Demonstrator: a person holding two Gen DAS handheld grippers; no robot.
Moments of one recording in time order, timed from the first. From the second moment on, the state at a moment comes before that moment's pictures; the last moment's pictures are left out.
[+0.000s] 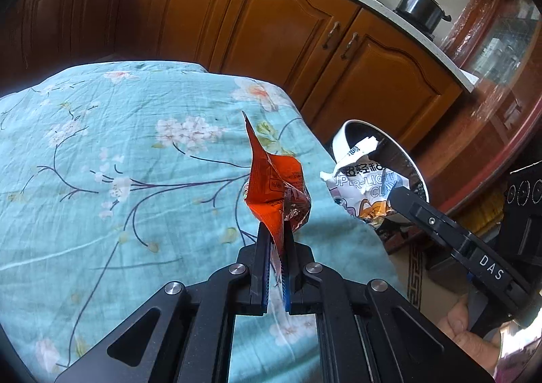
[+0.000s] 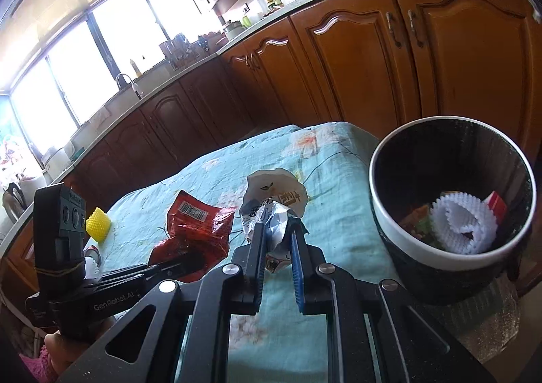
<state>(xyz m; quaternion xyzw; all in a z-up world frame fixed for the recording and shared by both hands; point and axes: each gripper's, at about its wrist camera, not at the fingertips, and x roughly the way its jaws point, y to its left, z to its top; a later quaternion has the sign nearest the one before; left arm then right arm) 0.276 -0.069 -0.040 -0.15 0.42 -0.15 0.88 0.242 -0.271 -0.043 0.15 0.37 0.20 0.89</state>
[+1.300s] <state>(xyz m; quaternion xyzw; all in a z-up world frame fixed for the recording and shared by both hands) 0.274 -0.171 -0.016 -0.05 0.41 -0.21 0.88 0.194 -0.379 -0.031 0.19 0.33 0.11 0.92</state>
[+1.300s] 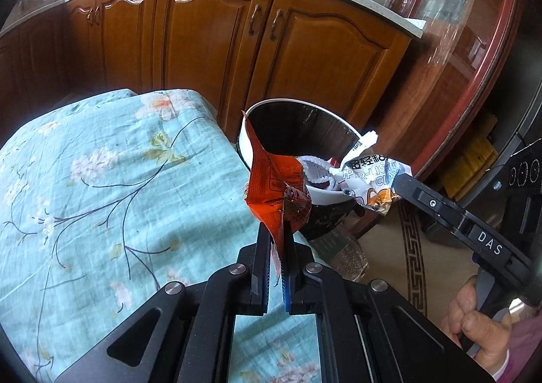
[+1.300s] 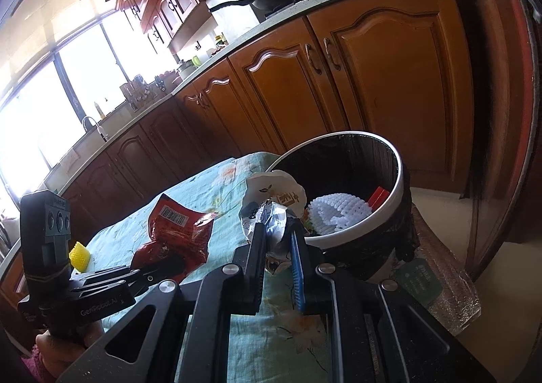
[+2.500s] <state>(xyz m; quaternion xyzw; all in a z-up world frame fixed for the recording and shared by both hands) 0.397 -0.246 -0.035 0.00 0.45 -0.23 0.86 0.279 -0.411 -0.043 0.13 0.39 0.06 0.91</state>
